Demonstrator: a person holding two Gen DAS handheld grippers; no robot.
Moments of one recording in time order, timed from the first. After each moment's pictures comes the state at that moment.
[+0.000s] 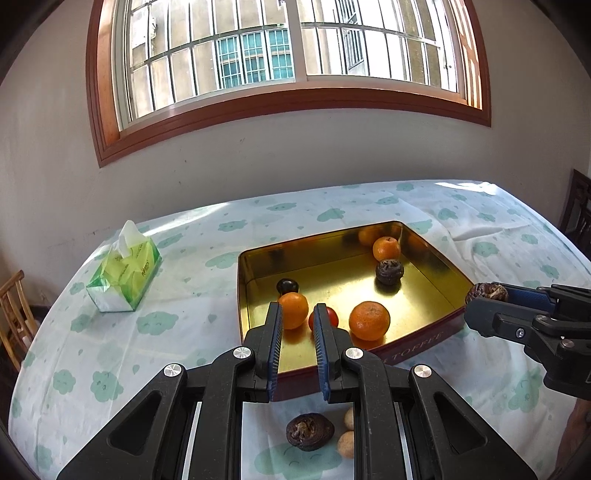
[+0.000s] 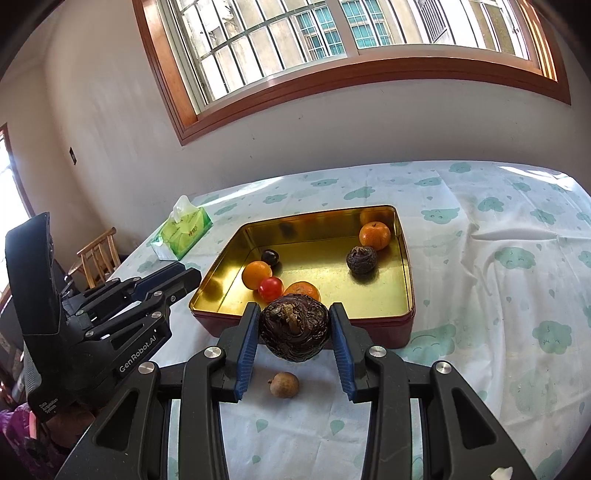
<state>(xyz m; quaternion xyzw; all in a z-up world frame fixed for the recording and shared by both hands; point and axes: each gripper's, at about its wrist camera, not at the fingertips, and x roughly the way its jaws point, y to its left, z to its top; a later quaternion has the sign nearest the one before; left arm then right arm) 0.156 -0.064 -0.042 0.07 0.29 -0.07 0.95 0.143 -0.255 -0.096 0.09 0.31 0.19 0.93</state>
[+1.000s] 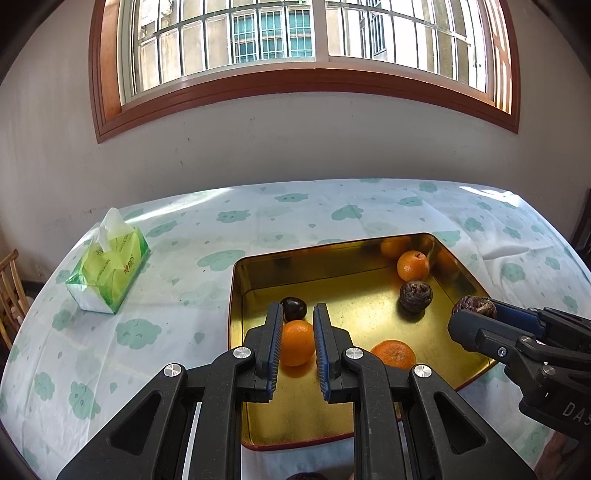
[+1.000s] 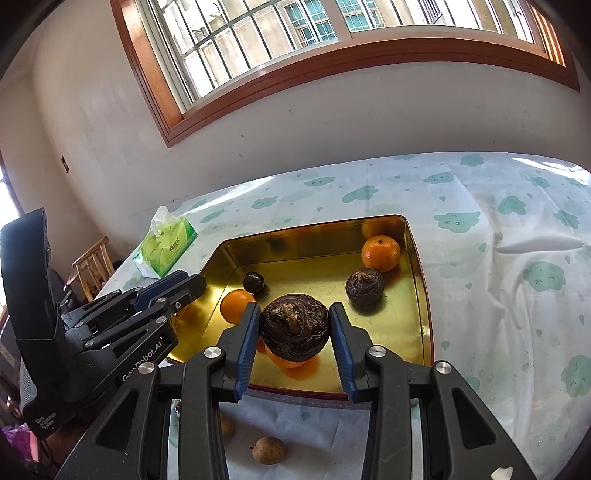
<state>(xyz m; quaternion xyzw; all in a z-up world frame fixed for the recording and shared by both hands) 0.222 -0.065 -0.054 0.04 0.32 -0.05 0.94 0.209 -0.248 -0.107 0.11 0.32 0.19 0.92</state>
